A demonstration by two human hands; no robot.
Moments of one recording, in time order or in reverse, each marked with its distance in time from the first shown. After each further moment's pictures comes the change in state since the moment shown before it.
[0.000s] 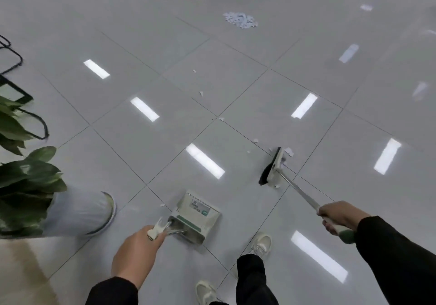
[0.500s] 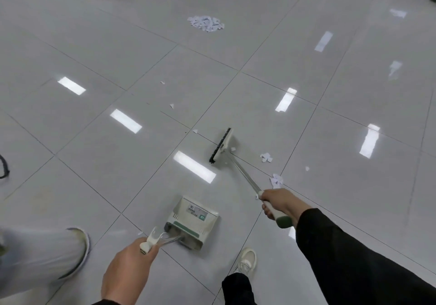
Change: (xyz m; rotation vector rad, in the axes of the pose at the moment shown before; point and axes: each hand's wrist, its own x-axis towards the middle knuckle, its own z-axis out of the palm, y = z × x) left_hand 0.040 0.163 0.030 0.065 0.022 0.035; right_hand 0.051 -0.101 -0.021 0.371 -0.218 -0.112
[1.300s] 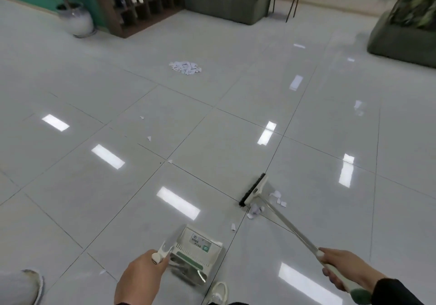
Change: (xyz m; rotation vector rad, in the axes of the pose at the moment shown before) left_hand -0.078 0.118 0.081 -0.009 -0.068 0.078; right_hand -0.109 0.131 -0.270 0.030 0.144 0.044
